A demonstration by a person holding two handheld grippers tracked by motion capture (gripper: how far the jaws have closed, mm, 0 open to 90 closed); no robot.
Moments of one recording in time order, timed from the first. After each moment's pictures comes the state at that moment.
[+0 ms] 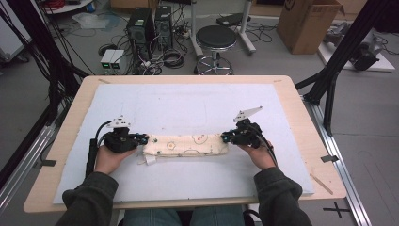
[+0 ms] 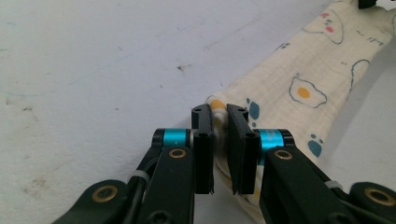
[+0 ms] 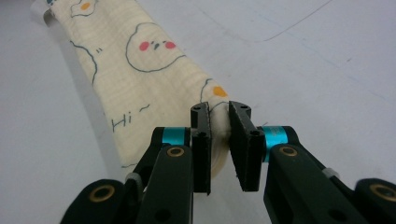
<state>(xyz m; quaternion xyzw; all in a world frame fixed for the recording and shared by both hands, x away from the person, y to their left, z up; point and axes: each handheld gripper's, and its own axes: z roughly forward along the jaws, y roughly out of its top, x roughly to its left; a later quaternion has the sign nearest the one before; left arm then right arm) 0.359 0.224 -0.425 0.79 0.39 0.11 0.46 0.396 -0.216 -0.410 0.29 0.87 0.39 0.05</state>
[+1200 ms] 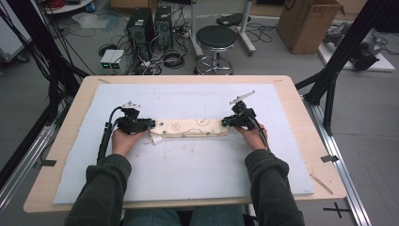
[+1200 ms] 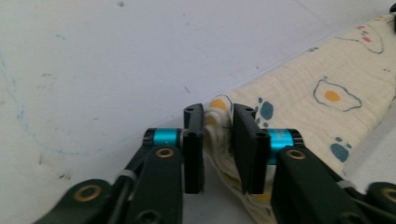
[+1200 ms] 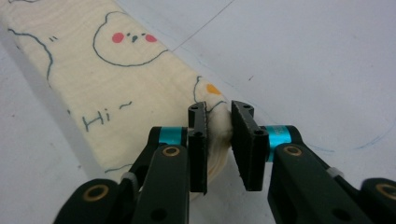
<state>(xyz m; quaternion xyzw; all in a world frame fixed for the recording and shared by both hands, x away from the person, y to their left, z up) 0.425 0.205 -0.438 0.77 0.46 0.13 0.43 0.470 -0.212 -0.426 0.36 0.87 0.34 0.08</state>
